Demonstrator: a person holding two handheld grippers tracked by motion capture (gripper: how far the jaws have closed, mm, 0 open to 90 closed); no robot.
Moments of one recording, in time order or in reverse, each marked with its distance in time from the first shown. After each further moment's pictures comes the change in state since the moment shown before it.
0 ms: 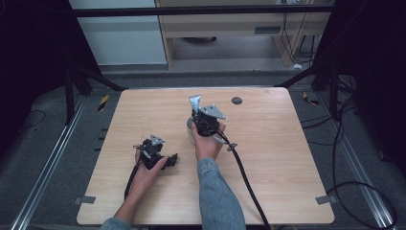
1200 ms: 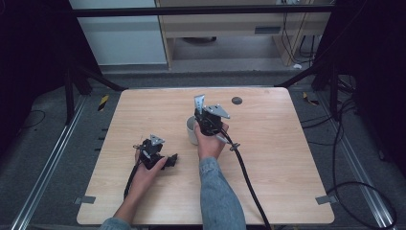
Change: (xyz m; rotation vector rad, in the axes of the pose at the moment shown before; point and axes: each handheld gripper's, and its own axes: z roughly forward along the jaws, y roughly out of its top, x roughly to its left) left arm 0.001 0.000 0.000 0.003 -0.005 0.006; right arm -0.011 0.001 -0.001 0.002 -0.007 0.071
